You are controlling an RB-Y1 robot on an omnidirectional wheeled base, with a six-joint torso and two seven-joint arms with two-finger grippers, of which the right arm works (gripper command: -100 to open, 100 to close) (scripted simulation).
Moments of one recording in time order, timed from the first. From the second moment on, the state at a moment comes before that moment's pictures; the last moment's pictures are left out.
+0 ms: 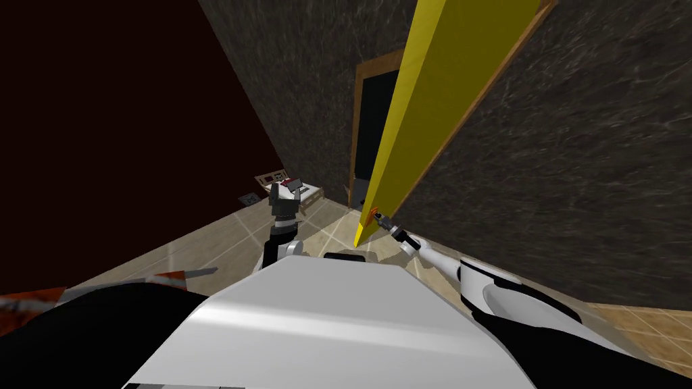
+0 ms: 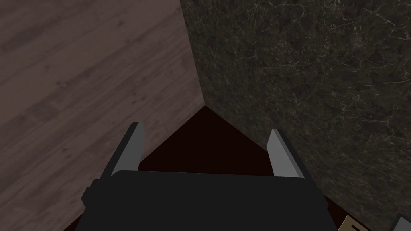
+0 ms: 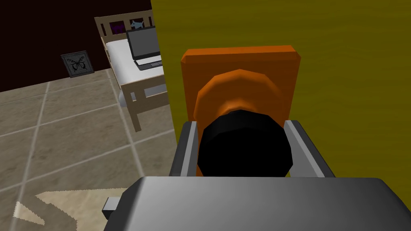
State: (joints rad) arm -0.35 -0.87 1.08 -0.92 -0.60 -0.97 -2.01
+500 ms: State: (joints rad) arm -0.32 -0.83 0.97 -0.95 -0.58 -0.90 -1.97
